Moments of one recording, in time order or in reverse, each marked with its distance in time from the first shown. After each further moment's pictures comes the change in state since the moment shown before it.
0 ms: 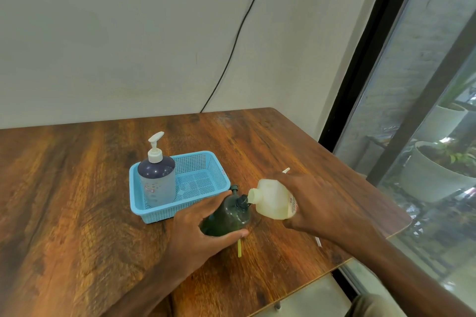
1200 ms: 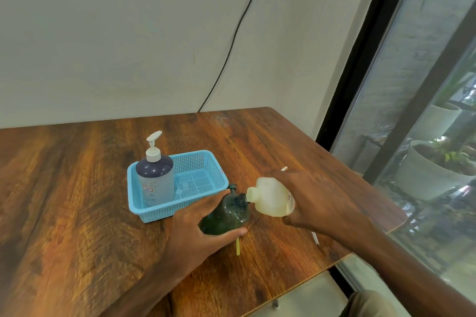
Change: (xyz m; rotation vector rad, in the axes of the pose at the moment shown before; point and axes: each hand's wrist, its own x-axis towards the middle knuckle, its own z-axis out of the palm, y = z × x) left_hand 0.000 0.004 -0.002 0.038 -0.011 0.018; right_hand 0.001 -0.006 -0.009 -0.047 -0.014 -0.005
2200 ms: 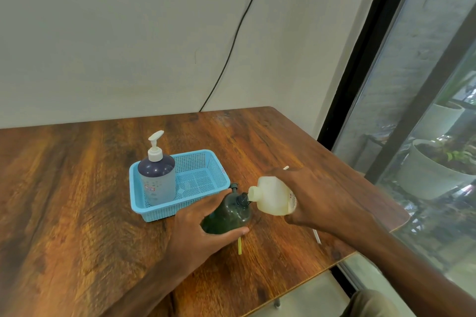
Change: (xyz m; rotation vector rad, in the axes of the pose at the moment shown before) left_hand -0.001 -0.004 0.003 -0.007 -0.001 -0.021; right_hand 0.000 0.000 -0.002 -0.008 0.003 -0.014
